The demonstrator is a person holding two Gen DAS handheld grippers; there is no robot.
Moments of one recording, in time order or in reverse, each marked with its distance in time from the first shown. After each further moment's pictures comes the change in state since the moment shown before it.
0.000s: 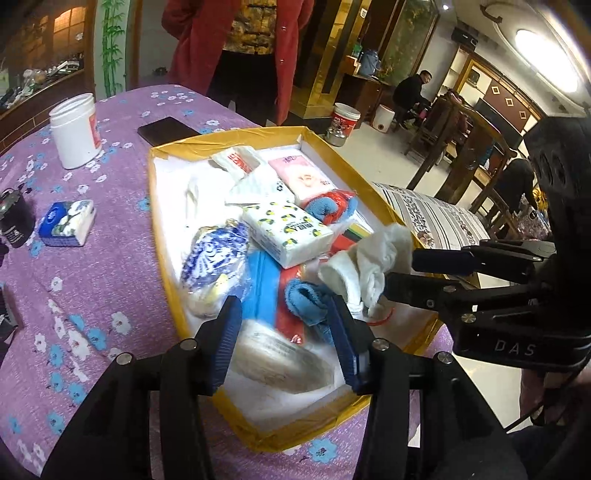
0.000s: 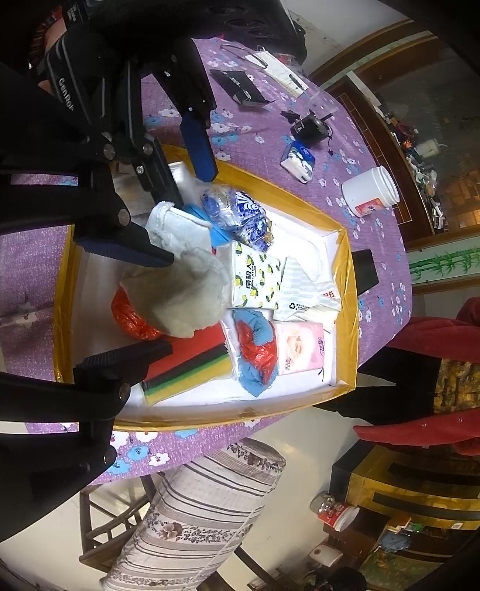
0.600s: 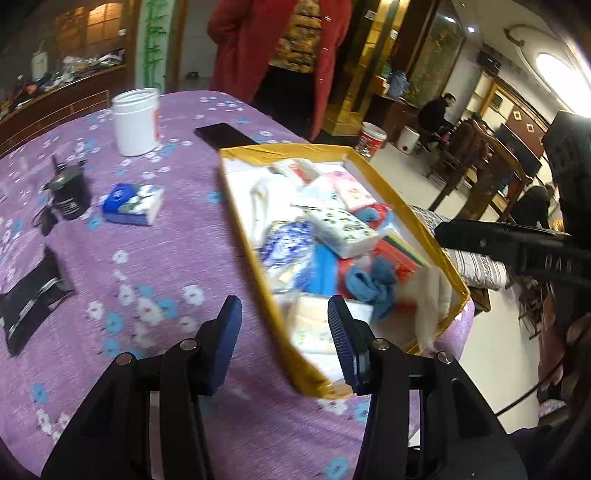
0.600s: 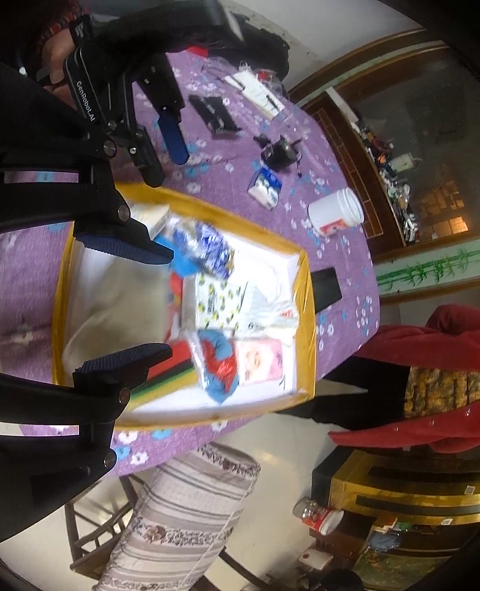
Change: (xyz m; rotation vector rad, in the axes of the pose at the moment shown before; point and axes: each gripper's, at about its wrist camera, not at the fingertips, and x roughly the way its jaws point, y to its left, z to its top) left arm -0.044 0.047 -0.021 -0.095 -0.058 0.071; right arm -0.035 0.012 0.016 0.014 -0.109 0.077
